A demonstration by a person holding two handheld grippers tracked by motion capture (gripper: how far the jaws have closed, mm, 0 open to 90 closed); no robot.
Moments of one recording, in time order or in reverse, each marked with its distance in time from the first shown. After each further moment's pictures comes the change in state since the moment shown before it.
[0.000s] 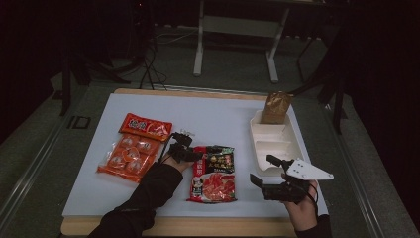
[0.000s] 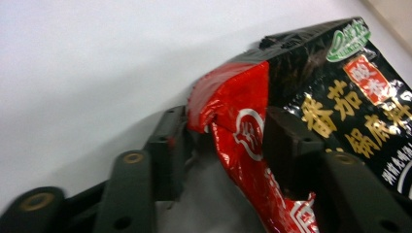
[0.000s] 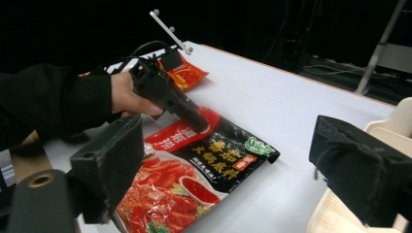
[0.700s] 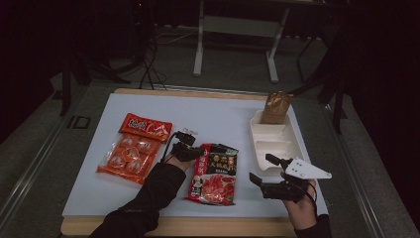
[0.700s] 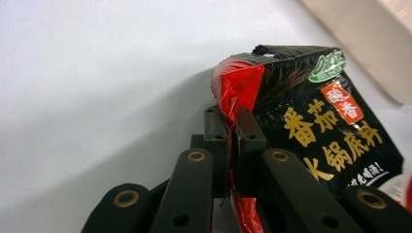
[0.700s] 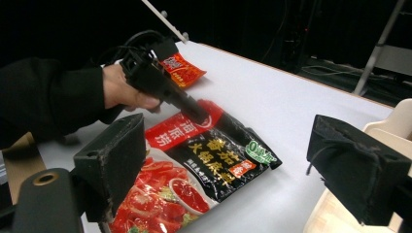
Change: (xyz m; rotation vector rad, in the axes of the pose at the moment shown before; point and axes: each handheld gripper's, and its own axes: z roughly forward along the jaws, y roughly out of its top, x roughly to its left) left arm -0.017 0.007 -0.014 -0.068 -0.060 -0.004; right arm -0.002 -0.001 0.004 -0.002 -0.001 -0.015
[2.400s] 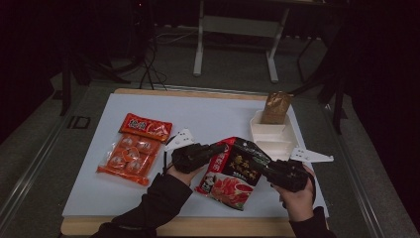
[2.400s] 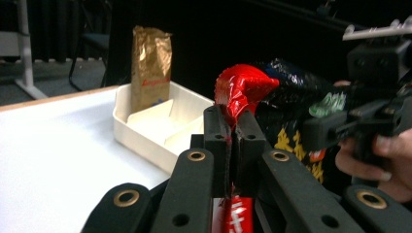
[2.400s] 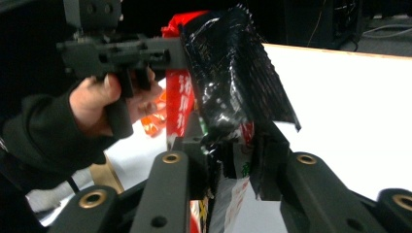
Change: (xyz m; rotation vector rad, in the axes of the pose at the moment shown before) left arm -0.068 0.000 -0.081 -0.511 -0.377 0.215; right arm -0.011 0.022 0.004 0.026 0.187 0.262
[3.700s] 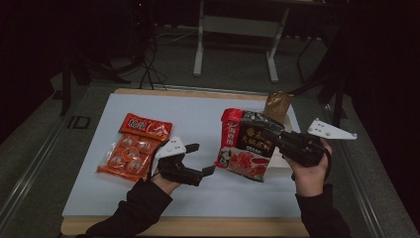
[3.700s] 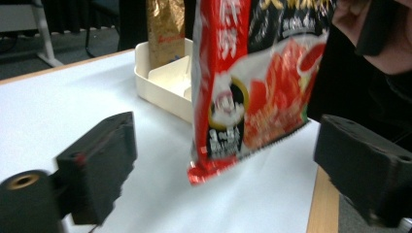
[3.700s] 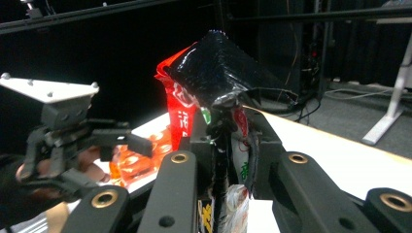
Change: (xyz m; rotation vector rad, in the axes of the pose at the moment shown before) left arm -0.001 -0.010 -0.035 0.153 0.054 0.053; right arm -0.007 0.072 -0.017 -0.146 -0.076 -0.144
